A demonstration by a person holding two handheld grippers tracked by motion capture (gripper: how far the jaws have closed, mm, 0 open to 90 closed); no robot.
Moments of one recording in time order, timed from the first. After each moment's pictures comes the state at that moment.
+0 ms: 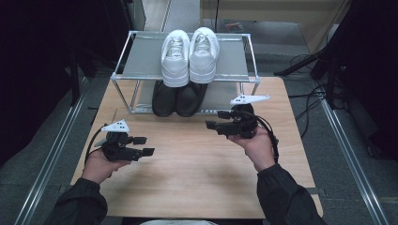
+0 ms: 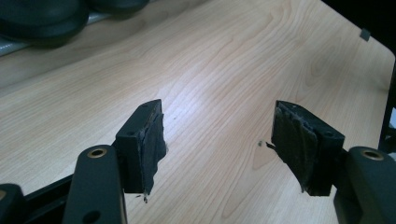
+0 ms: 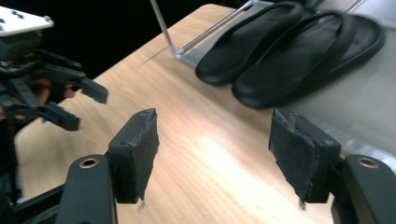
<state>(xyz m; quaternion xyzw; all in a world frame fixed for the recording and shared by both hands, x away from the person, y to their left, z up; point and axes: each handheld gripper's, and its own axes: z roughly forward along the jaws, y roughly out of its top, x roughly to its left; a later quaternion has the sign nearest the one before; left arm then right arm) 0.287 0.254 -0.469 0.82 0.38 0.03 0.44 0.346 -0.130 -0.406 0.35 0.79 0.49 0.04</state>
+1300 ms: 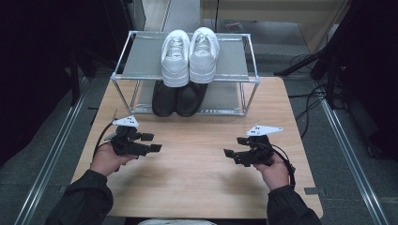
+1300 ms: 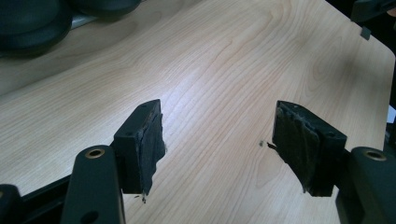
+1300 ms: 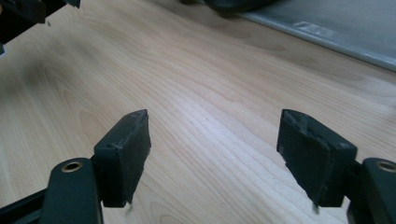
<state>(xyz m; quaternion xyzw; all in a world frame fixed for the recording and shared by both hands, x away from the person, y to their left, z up) 0.310 0.236 -0.473 0.82 0.37 0.01 0.43 0.302 -0.184 -0.471 0.38 0.81 0.44 0.07</state>
